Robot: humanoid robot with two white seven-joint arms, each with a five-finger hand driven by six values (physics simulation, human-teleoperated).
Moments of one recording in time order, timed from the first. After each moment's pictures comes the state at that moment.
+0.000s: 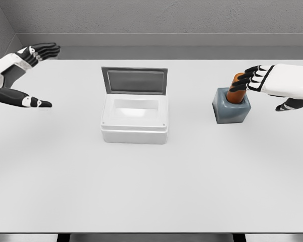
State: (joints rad) left arm -0.40 0.90 -0.40 -1.45 0.73 -0.53 -0.61; right arm -1.00 -1.25 1.06 -1.66 0.17 -0.61 0.33
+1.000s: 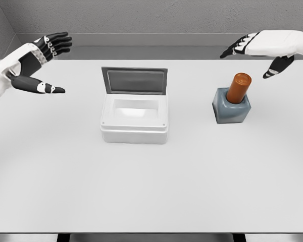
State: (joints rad) left arm -0.55 0.80 -0.51 -1.32 0.80 -0.37 -0.61; right arm -1.19 -0.90 1.05 -1.23 0.15 -0.61 0.61
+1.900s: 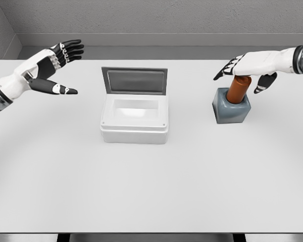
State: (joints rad) left arm -0.62 0.73 -0.62 -1.18 0.80 -0.36 -0.61; right arm -1.17 -0.82 1.12 -1.16 0.25 -0.61 0.61
